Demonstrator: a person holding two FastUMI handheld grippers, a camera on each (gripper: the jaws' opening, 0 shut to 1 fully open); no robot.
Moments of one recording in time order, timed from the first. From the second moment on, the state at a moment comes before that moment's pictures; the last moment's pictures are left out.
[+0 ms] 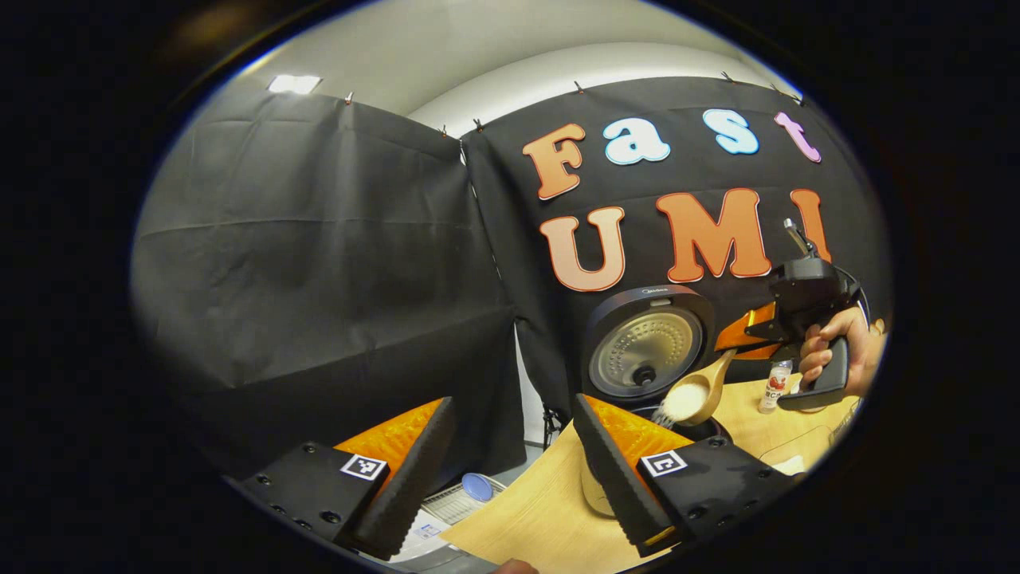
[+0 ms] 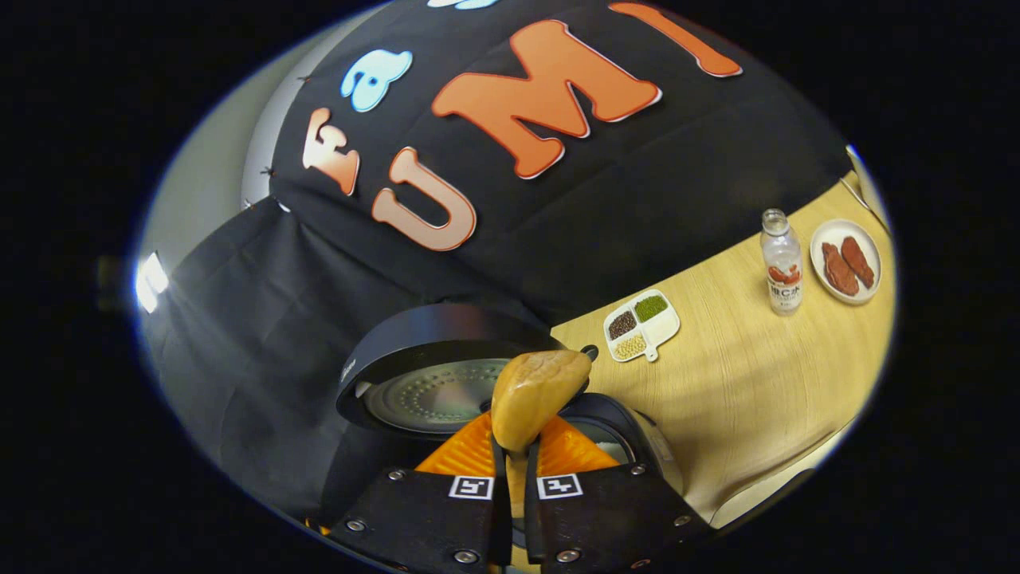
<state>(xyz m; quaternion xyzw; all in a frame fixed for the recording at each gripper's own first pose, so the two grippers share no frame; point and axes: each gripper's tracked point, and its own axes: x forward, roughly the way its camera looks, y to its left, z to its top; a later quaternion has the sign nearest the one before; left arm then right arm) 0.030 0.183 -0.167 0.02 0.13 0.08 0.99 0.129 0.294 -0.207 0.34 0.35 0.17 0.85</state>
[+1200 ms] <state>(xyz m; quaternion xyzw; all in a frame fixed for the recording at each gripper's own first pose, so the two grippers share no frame) 0.029 0.199 -0.168 0.04 0.15 0.12 0.98 0.149 0.311 -0.187 0.17 0.28 0.24 0.91</state>
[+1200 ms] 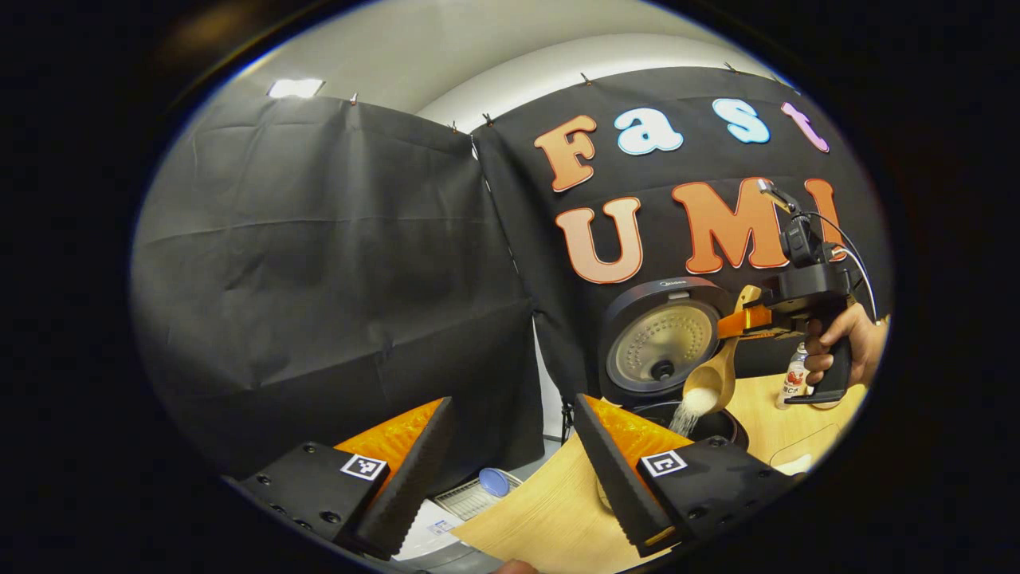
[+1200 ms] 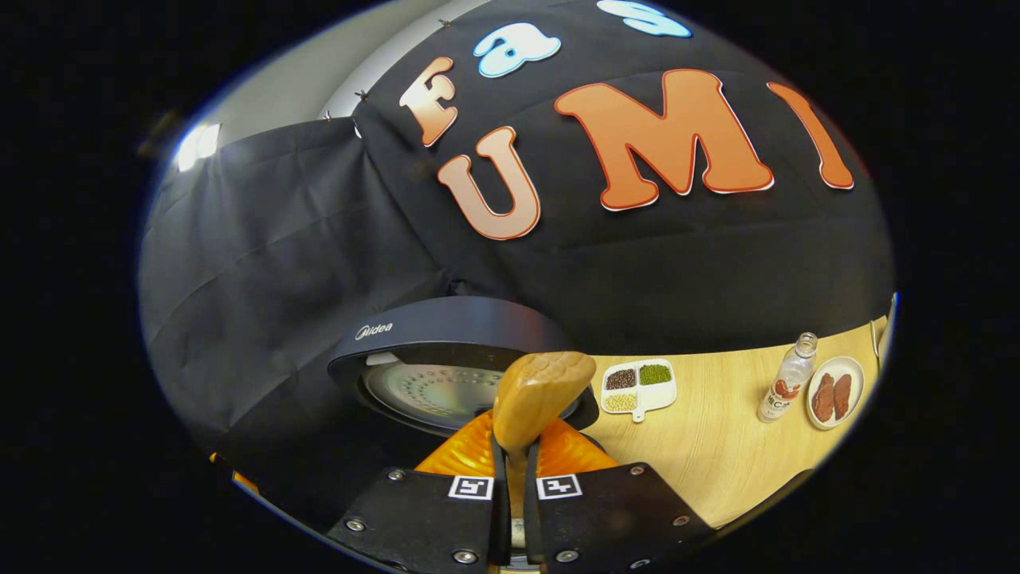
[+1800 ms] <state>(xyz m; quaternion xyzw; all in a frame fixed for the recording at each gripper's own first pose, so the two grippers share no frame) 0.025 0.216 -0.170 0.05 0.16 0.13 0.98 0.142 0.337 -0.169 0.06 0.22 0.29 0.93</state>
